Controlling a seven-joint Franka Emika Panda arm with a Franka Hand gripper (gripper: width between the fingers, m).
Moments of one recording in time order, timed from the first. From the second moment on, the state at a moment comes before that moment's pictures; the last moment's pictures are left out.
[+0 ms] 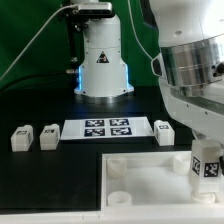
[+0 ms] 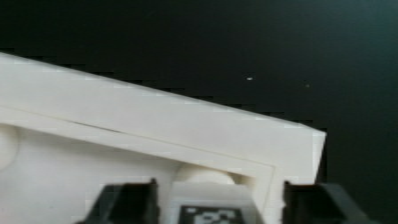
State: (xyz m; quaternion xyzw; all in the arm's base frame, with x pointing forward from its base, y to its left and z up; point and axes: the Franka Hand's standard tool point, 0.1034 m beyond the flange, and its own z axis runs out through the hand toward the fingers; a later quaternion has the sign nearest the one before) arm 0.617 0.136 0.073 -0.79 0.60 0.04 0.11
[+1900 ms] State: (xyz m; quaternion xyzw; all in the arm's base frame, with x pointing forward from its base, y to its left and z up) arm 0.626 0.114 0.078 -1.00 0.00 -0.02 0.08
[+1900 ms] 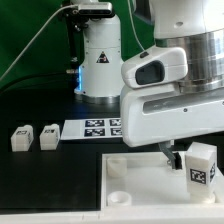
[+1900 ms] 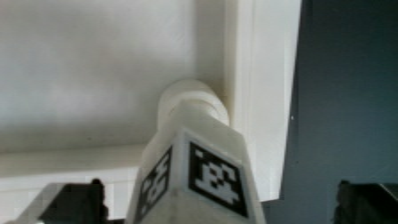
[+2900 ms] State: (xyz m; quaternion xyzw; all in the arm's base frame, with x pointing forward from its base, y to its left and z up) arm 0.638 0.117 0.088 -1.00 0.00 -0.03 0.08
